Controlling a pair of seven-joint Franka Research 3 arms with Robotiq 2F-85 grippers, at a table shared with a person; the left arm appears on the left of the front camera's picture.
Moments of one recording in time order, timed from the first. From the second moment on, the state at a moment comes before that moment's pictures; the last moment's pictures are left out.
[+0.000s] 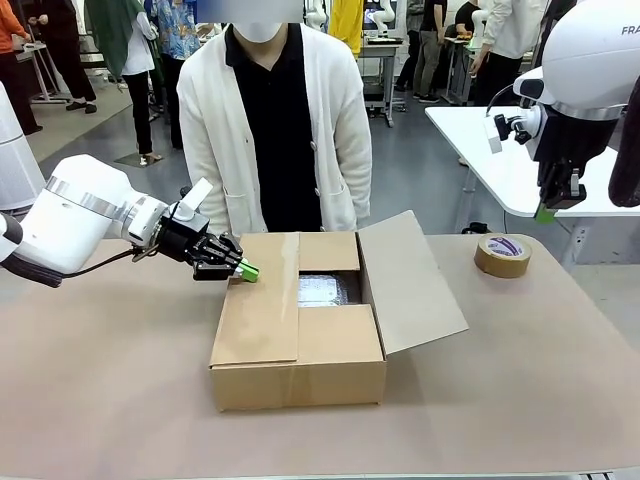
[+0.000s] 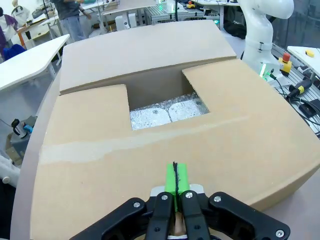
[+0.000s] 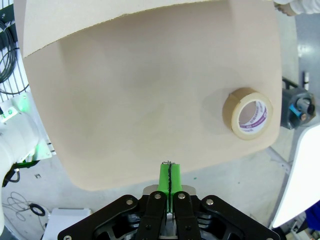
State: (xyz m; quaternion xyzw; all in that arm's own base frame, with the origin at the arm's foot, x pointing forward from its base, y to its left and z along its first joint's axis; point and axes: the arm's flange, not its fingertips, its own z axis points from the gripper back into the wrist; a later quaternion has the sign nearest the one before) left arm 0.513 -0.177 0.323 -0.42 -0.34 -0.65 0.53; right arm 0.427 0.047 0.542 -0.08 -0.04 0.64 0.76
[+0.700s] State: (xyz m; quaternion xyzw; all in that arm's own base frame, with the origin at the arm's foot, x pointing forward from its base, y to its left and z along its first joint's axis) left arm 0.513 -0.177 0.323 -0.42 -0.34 -0.65 0.53; right arm 0.427 0.047 0.542 -0.08 -0.04 0.64 0.76
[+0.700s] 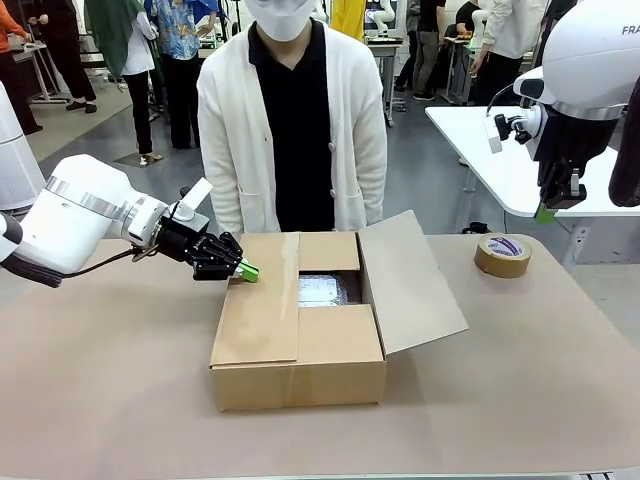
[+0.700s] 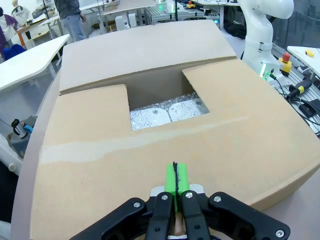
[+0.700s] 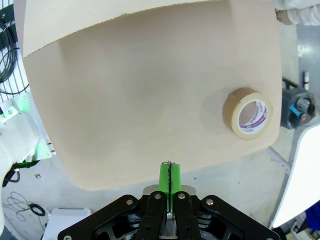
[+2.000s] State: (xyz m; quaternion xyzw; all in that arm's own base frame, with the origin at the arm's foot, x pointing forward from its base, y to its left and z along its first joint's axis) left arm 0.513 -0.177 0.323 -0.42 -0.34 -0.65 0.53; right arm 0.484 0.029 0.436 0.25 -0.25 0.70 0.63
